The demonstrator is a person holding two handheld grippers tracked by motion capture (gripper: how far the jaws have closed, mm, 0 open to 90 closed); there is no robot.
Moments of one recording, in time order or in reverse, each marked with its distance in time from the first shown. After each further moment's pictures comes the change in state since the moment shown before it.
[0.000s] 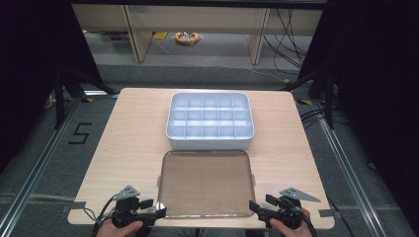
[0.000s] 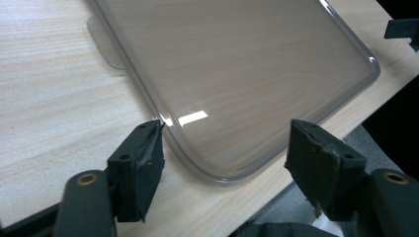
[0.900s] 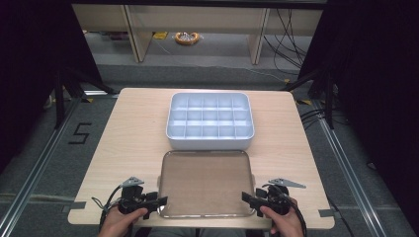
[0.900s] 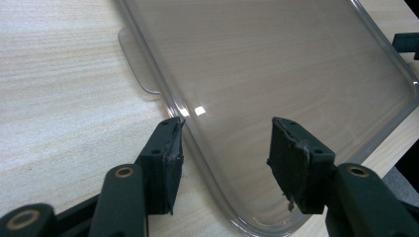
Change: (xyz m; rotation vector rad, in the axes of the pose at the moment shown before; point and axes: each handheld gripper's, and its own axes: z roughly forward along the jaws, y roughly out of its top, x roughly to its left) left arm 0.020 0.016 0.022 0.036 0.033 -0.040; right arm -0.004 0.015 0.038 0.064 -0.009 0.028
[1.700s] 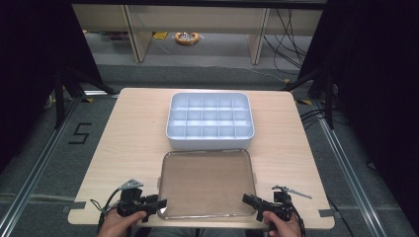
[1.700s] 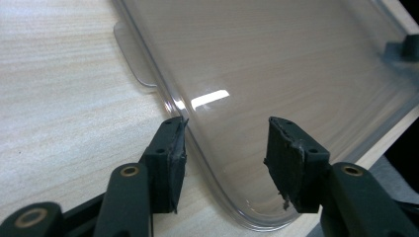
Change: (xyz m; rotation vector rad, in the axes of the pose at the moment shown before) left arm -0.004 -0.006 -0.003 -0.003 -0.022 0.004; right arm -0.001 -0.020 -0.005 -0.056 0.105 0.255
